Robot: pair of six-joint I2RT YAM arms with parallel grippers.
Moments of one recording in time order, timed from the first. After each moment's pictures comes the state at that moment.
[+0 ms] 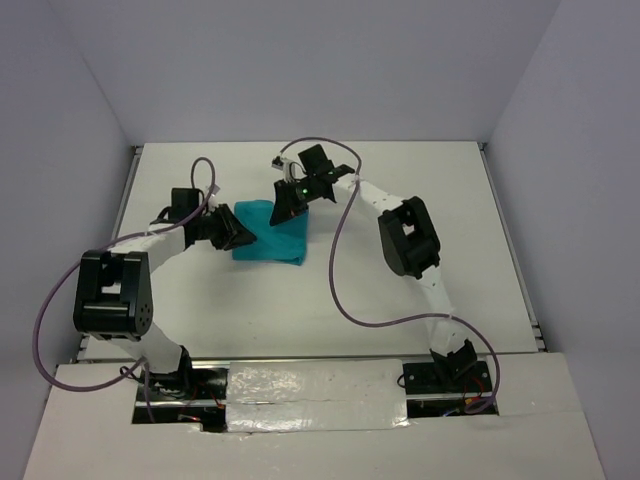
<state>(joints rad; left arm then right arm) 0.00 1.59 0.89 -0.17 0.64 -0.64 0.56 2.38 2.00 -0.43 -0.80 0.16</state>
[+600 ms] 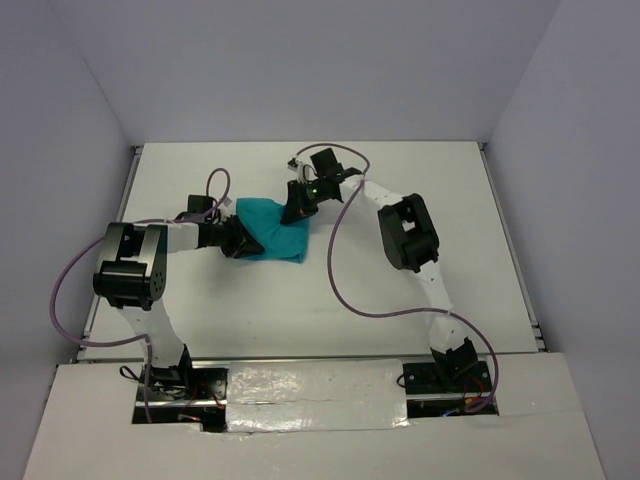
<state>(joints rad) -0.04 1.84 0.91 -0.06 0.66 -0.66 0.50 2.48 2.00 -0.40 -0.80 0.27</state>
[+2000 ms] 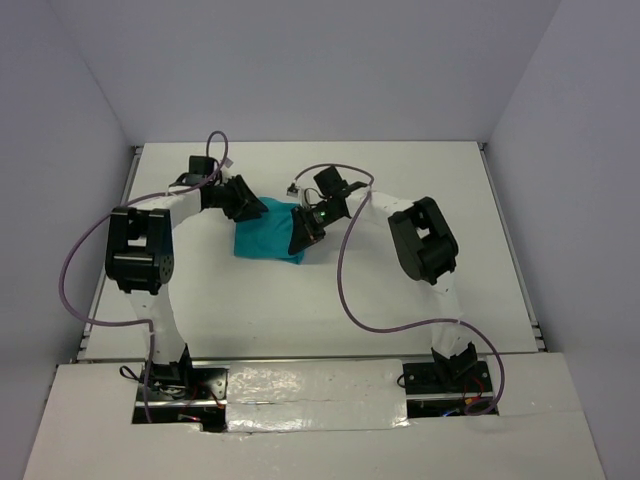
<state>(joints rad) -0.04 1.97 1.33 -0.25 0.65 -0.66 0.54 2.23 1.63 -0.45 -0.93 0.12</state>
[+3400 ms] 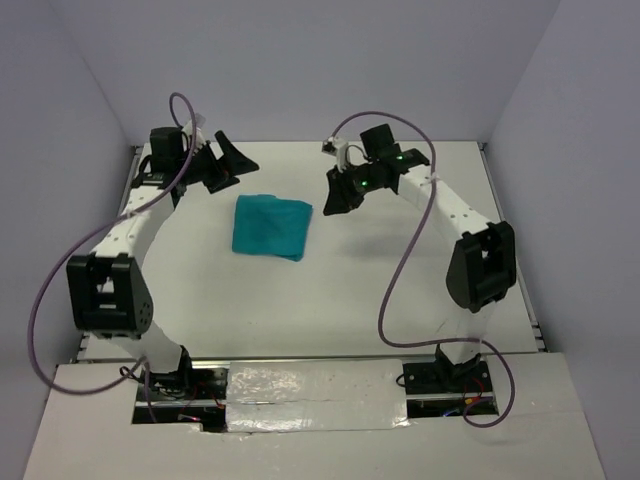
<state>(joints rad) 0.00 1.68 1.38 -0.25 0.64 -0.65 0.42 1.85 1.64 -0.72 -0.76 -0.22</state>
